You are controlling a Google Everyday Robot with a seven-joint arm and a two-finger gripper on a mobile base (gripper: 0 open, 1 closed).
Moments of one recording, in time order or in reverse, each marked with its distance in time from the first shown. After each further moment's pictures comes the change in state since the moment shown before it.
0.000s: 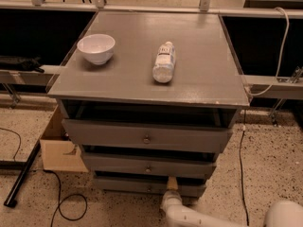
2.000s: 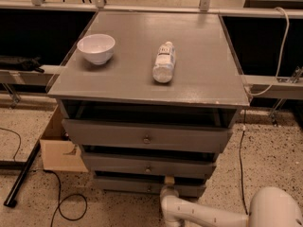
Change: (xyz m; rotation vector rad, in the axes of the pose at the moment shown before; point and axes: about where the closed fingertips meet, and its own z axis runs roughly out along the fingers) arm -0.005 -0.013 0.024 -0.003 0.058 -0.091
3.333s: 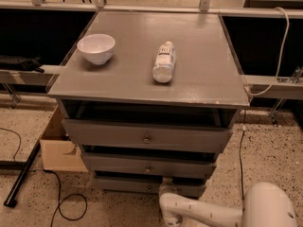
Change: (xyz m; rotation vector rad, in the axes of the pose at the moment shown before) arm -0.005 -0.009 0.015 0.009 0.009 -0.032
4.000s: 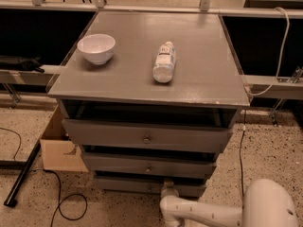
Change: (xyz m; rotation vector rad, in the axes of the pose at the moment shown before) arm 0.014 0.009 -0.011 -0.013 0.035 -0.106
